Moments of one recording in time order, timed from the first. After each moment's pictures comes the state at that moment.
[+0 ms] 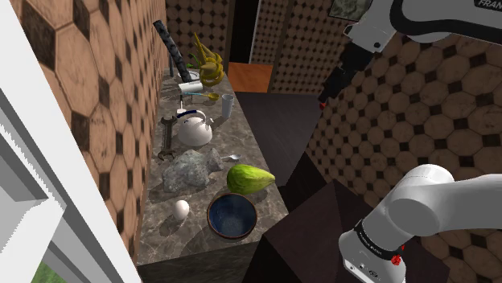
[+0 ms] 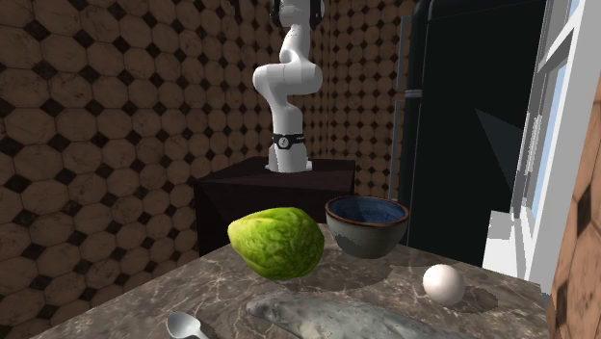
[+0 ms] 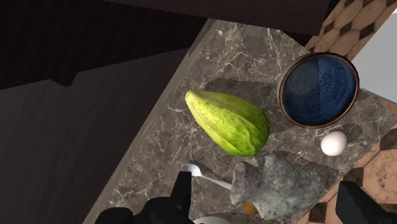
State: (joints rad) arm 0.01 -0.80 -0.03 -2.37 0.12 1.71 -0.15
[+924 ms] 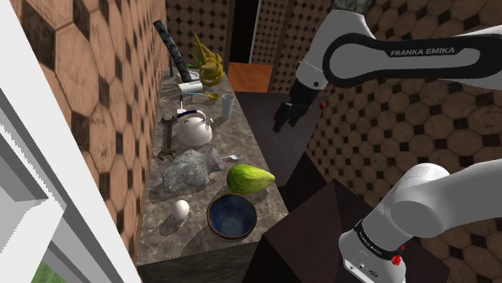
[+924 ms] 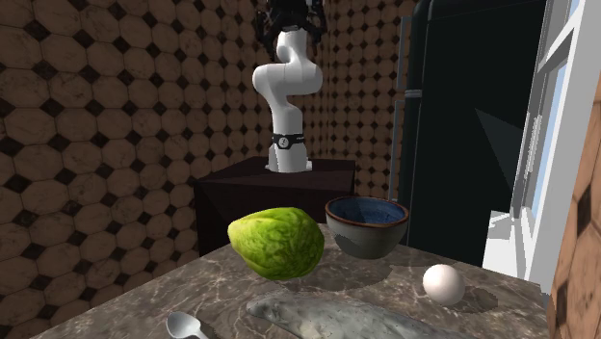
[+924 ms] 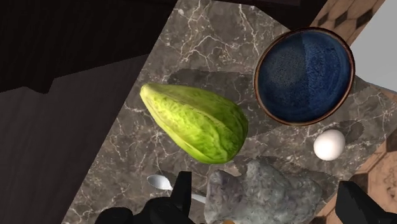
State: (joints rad) arm 0.07 -0.58 0.16 -2.51 0.21 2.06 0.03
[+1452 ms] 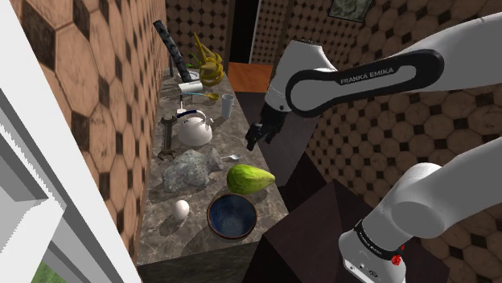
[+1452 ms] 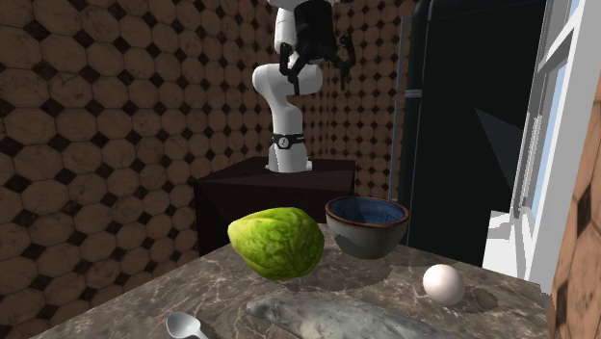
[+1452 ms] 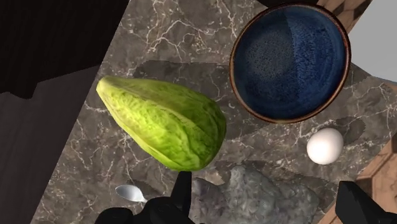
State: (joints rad) arm 0.09 -0.34 0.29 -2.49 0.23 2.28 0.15
